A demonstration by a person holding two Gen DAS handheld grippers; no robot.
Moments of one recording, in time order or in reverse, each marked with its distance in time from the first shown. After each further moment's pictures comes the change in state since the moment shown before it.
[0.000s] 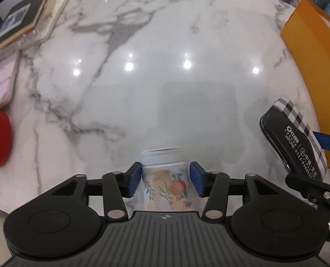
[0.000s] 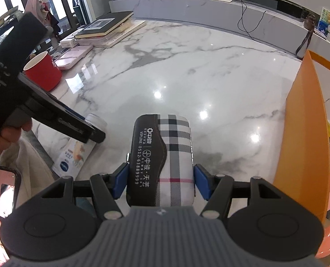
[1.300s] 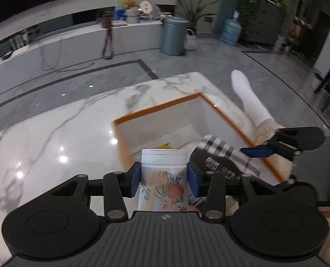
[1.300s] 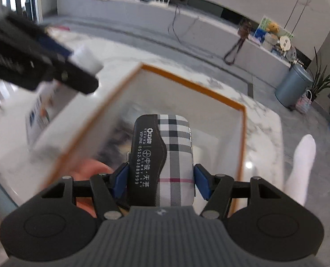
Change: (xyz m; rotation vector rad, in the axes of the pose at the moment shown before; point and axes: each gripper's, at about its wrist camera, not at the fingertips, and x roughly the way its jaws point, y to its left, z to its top) left arm -0.114 -0.242 0.099 0.399 -0.380 -0.295; right arm -0.121 -0.178 0.015 -0.029 0.041 -0.357
